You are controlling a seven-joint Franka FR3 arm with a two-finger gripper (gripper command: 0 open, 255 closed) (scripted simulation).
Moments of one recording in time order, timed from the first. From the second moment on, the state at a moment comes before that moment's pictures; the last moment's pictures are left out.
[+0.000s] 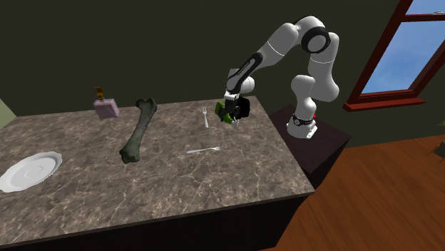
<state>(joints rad) 0.20 0.24 -0.92 -2.46 0.94 2.53 -2.90</state>
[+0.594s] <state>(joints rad) 0.19 0.24 -0.92 -2.45 0.94 2.52 -2.90</state>
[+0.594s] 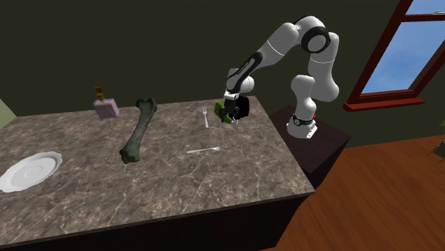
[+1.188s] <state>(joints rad) 0.22 0.21 -0.95 -2.47 0.88 2.54 -2.86</state>
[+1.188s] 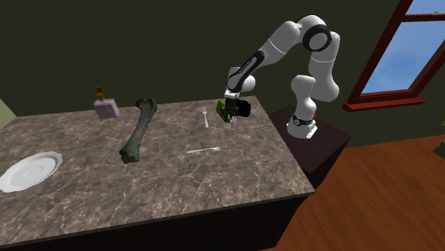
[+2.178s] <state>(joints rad) 0.25 -0.14 -1.03 -2.50 0.30 2.51 -2.41</state>
